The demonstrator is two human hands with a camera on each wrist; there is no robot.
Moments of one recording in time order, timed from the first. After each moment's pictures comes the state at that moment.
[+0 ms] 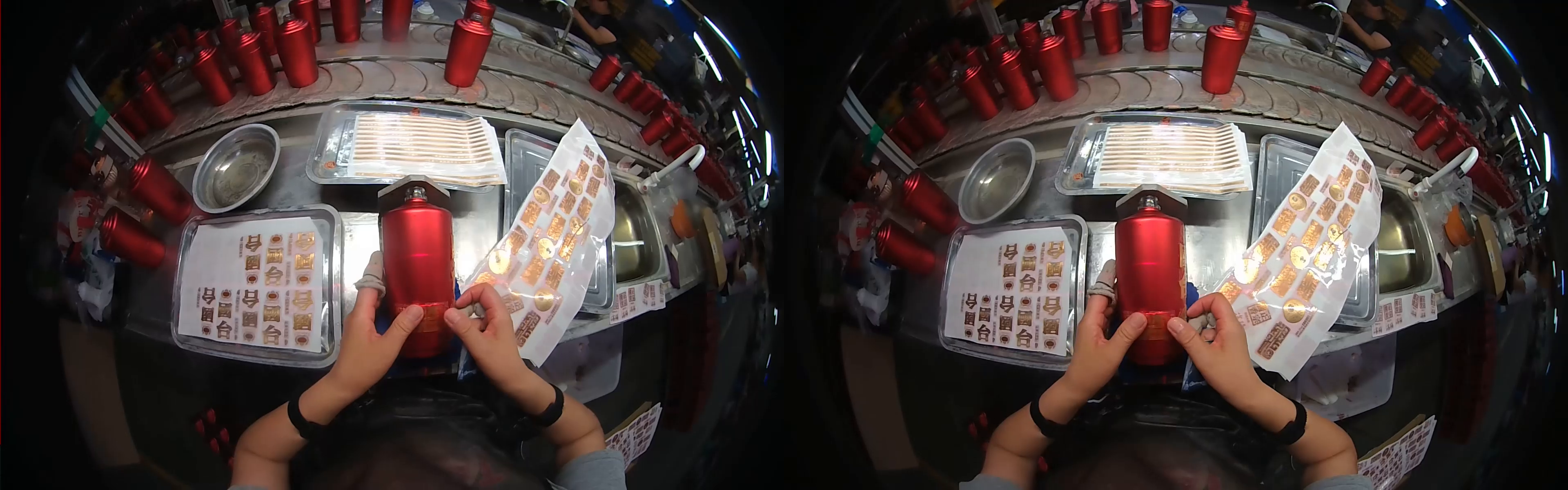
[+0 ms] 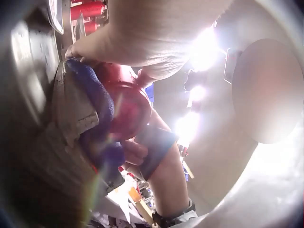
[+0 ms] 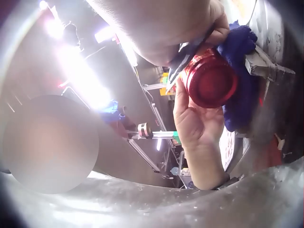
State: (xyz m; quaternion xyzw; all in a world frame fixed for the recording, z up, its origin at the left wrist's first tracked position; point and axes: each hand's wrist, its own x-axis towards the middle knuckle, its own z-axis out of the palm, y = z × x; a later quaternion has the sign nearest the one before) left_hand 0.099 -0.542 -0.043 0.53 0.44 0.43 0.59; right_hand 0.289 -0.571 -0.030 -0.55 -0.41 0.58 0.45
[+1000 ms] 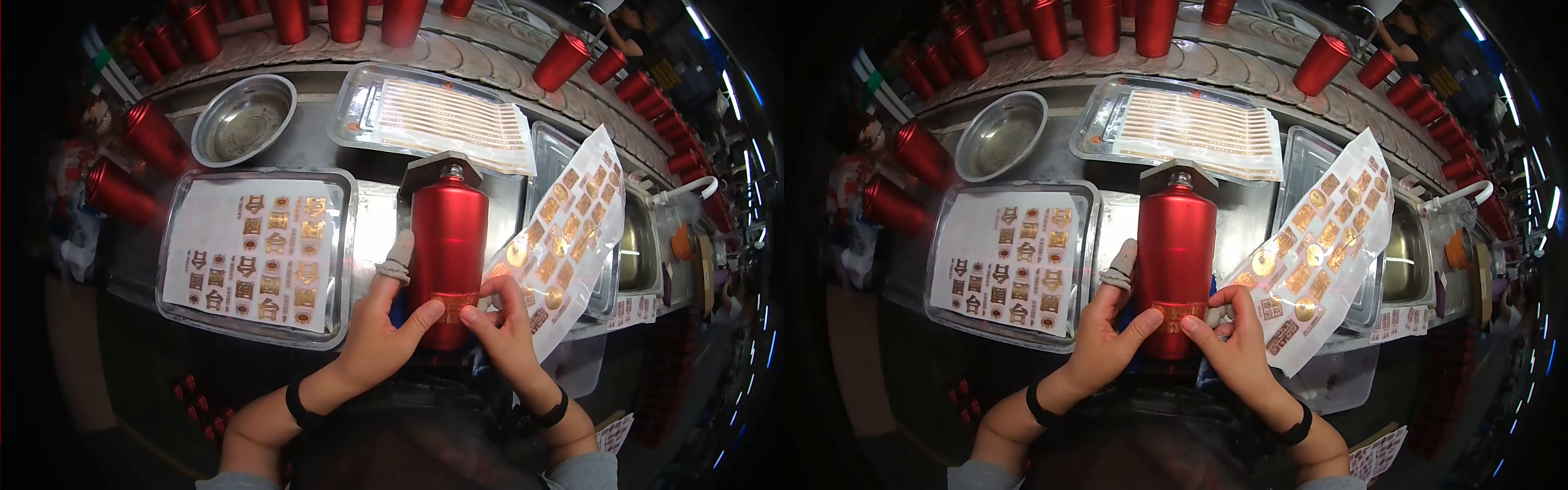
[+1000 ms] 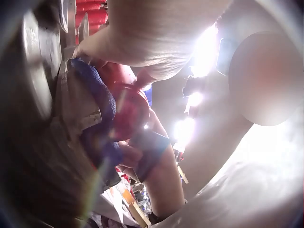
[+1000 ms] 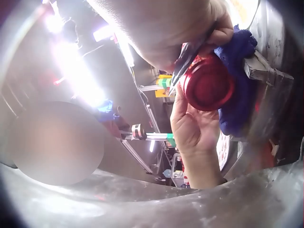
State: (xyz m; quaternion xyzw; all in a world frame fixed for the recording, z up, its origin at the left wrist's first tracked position) left_hand 0.092 -0.543 -0.050 0.57 0.41 0.49 0.52; right_hand 0.287 -0.568 -0.030 -0.59 -0.44 0.56 0.40
